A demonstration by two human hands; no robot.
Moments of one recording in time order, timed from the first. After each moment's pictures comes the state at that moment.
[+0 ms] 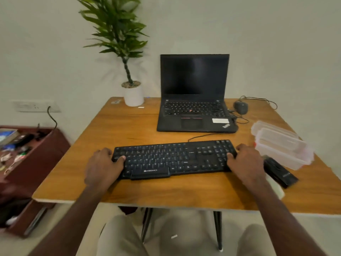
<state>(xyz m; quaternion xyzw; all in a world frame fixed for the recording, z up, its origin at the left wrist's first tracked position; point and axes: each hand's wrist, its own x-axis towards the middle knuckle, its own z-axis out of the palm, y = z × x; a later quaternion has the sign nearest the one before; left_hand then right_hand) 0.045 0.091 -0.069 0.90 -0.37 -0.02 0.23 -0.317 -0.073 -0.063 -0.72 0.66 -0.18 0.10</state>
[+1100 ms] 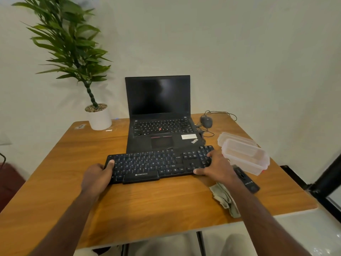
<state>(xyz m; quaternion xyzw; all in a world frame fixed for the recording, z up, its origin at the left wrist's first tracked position) 0.026 -0.002 -0.072 0.84 -0.37 -0.18 0.35 -0.334 -0.100 -0.042 -0.69 0.66 -0.17 0.25</state>
